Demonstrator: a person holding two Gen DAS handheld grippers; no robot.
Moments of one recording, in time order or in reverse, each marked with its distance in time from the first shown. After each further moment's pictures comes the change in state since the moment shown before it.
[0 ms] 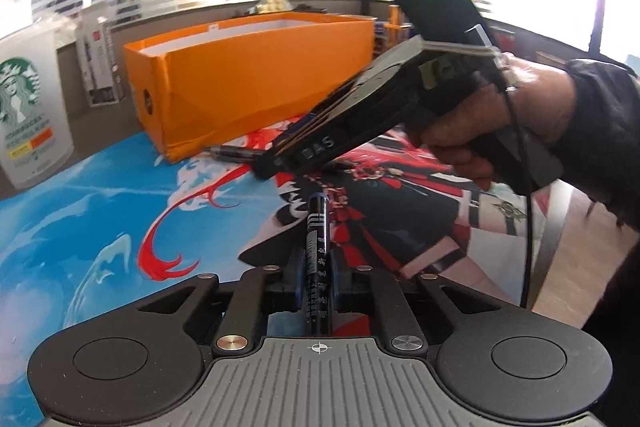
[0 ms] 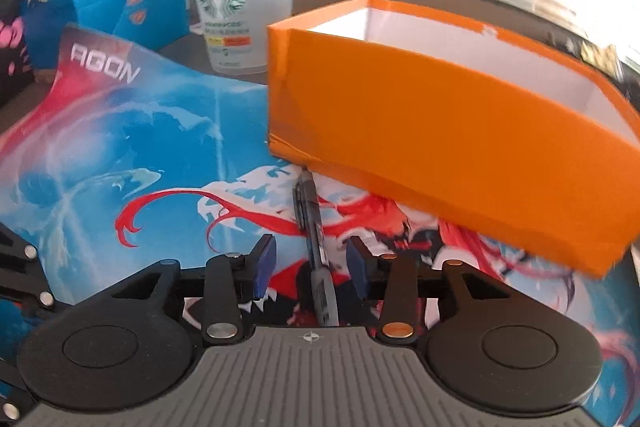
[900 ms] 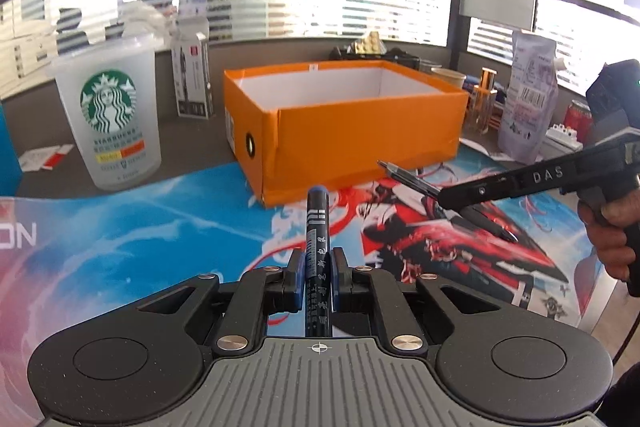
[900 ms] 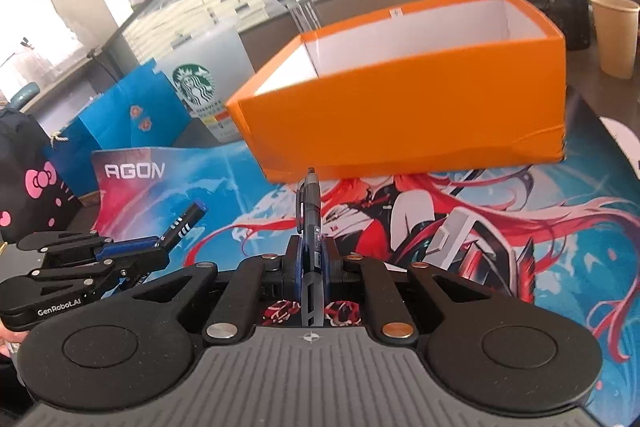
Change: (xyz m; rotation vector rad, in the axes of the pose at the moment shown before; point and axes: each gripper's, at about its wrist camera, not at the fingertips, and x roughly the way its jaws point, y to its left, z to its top) left arm -0.031 0.028 0.040 -0.171 -0.077 0.192; right arm -0.087 -0.058 -0.038 0.405 -0.127 0.169
